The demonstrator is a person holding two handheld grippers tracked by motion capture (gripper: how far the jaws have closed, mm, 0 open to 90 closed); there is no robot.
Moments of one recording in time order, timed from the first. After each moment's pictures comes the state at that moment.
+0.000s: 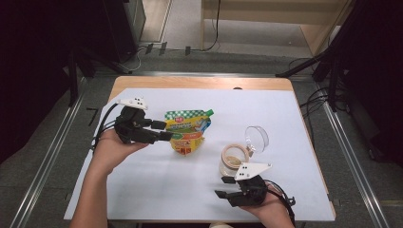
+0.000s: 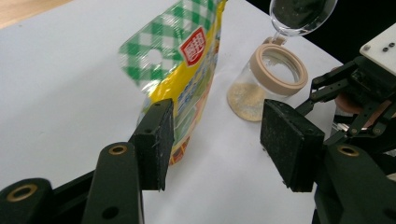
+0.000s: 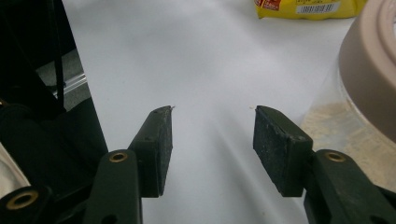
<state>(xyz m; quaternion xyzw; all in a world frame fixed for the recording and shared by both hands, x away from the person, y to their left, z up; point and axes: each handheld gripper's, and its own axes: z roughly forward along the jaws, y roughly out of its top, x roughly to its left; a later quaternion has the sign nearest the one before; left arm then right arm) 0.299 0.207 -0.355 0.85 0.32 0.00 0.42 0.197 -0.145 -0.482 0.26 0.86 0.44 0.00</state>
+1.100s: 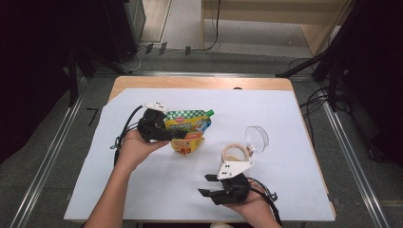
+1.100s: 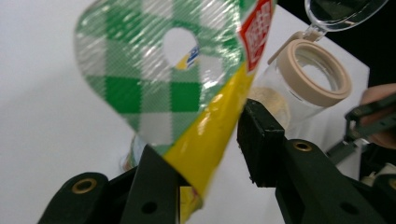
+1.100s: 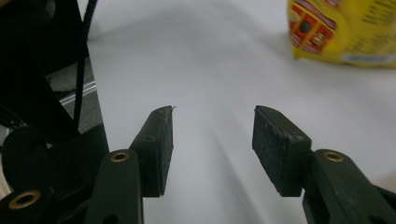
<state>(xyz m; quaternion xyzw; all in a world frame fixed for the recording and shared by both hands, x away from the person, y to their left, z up) 0.327 0.165 -0.404 0.85 0.33 0.00 0.41 0.201 -0.100 -0.479 0.23 0.86 0.46 0.00</state>
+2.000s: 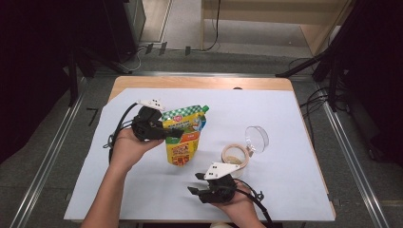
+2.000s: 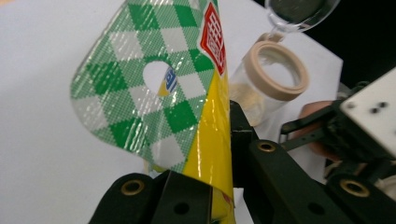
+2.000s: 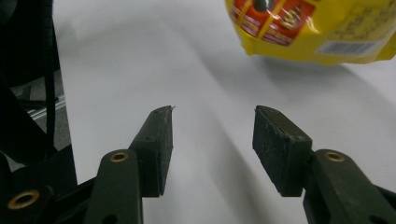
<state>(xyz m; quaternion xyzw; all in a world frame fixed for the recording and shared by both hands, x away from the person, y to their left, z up) 0.308 0.171 -0.364 0.86 0.29 -0.03 0.42 0.205 -0.071 -0.502 0.25 0.85 0.47 0.02</state>
